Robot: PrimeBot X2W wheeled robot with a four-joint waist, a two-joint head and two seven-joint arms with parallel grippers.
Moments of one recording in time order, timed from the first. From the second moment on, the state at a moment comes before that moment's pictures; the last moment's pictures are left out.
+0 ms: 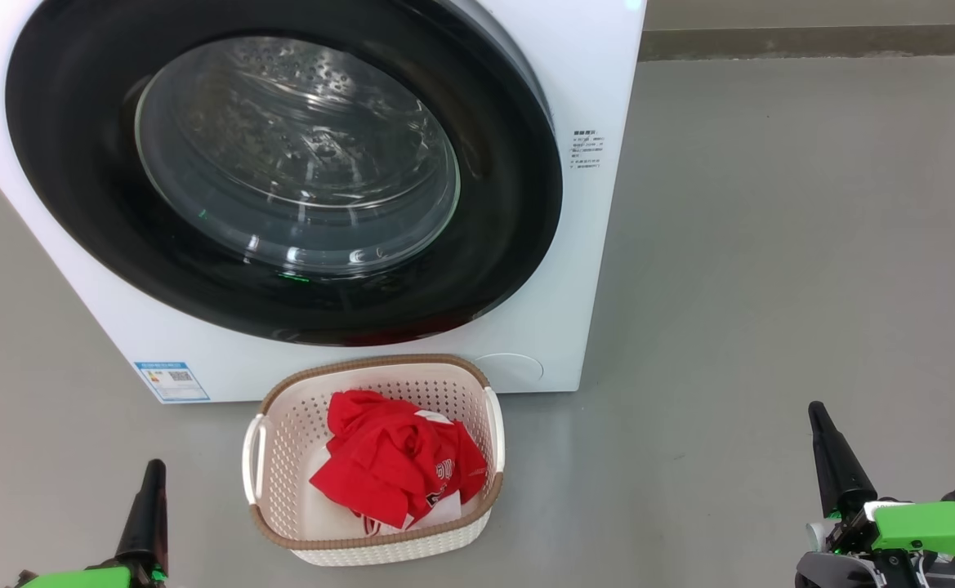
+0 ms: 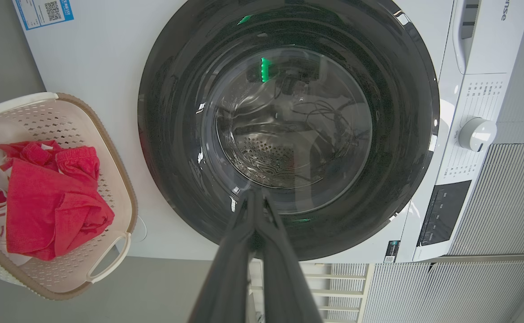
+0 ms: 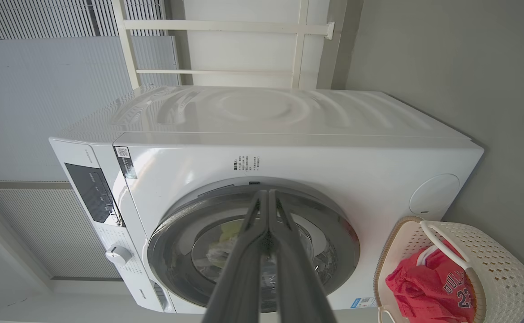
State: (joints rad) left arm -0.07 0.04 0.08 0.27 -1.61 -0.13 0.11; right arm -0.10 -0.05 -0.13 0.27 1.61 0.13 0.10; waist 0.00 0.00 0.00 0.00
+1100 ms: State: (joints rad) left arm -0.07 0.04 0.08 0.27 -1.61 -0.13 0.11; right arm -0.10 -0.05 -0.14 0.27 1.61 0.13 0.11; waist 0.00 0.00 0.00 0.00
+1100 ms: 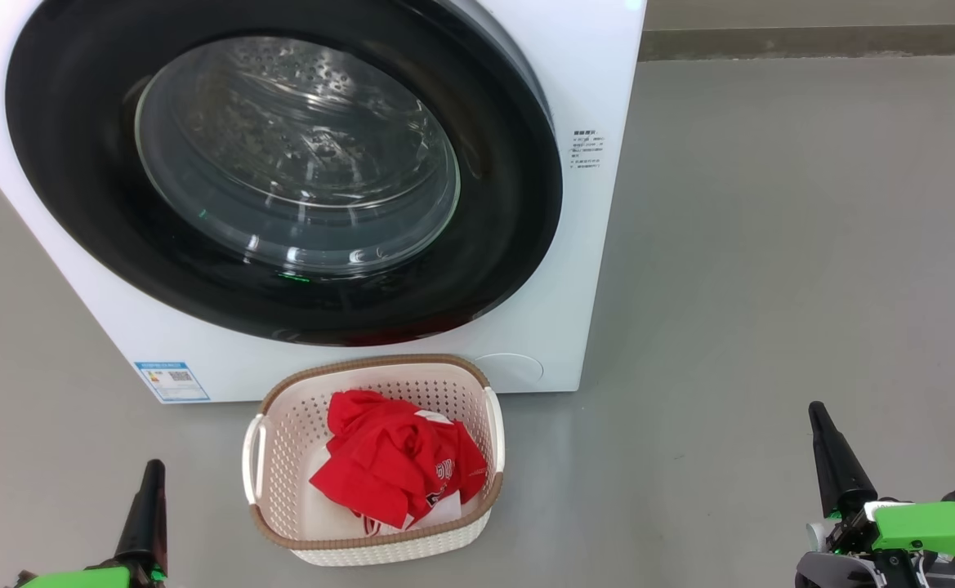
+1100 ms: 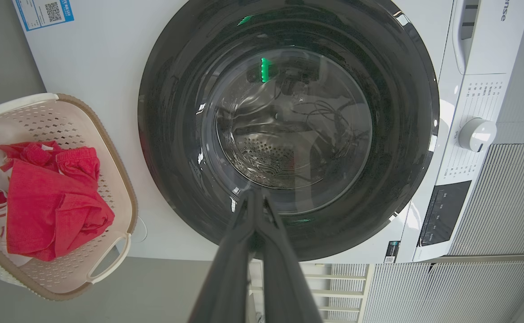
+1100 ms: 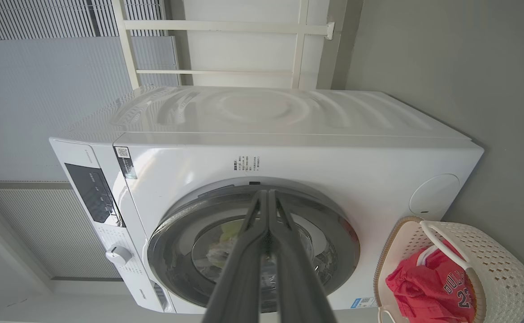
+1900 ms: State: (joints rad) left arm -0.07 0.04 0.08 0.27 -1.61 -0.13 0.11; right arm -0.10 -0.05 -0.14 0.27 1.61 0.13 0.11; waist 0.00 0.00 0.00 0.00
